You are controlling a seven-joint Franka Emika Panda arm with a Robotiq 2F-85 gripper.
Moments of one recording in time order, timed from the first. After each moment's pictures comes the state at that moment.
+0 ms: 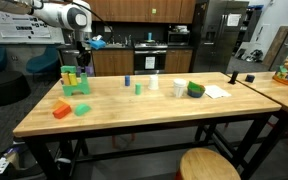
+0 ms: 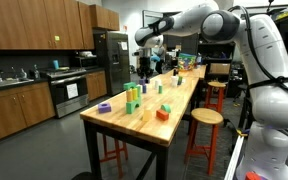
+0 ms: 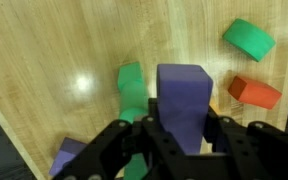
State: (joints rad) arm -0.17 0.42 0.00 -1.39 0.10 1.76 -1.80
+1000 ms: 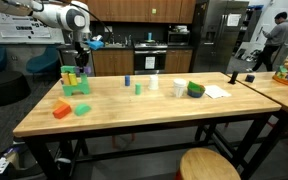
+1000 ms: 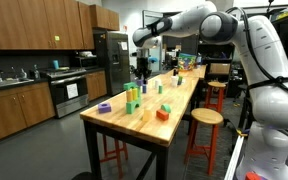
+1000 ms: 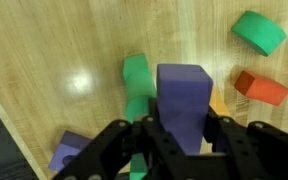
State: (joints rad) arm -0.16 0.44 0.02 -1.37 0.09 1.76 -1.80
